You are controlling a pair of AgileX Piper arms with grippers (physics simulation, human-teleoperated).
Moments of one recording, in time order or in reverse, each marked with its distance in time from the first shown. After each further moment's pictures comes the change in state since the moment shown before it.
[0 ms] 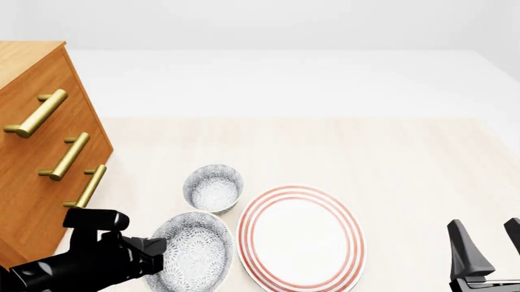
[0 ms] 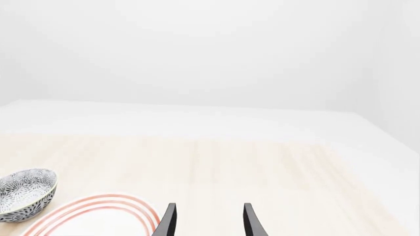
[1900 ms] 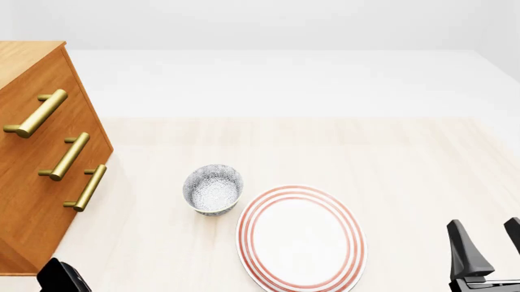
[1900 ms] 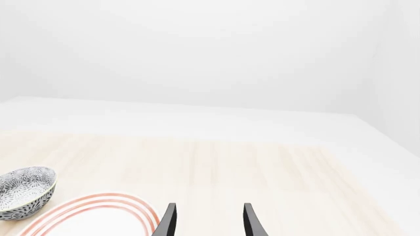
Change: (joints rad) left arm -0.386 -0.378 -0.002 0.517 0.082; right arm 0.003 0.000 -0.002 0.002 -0.012
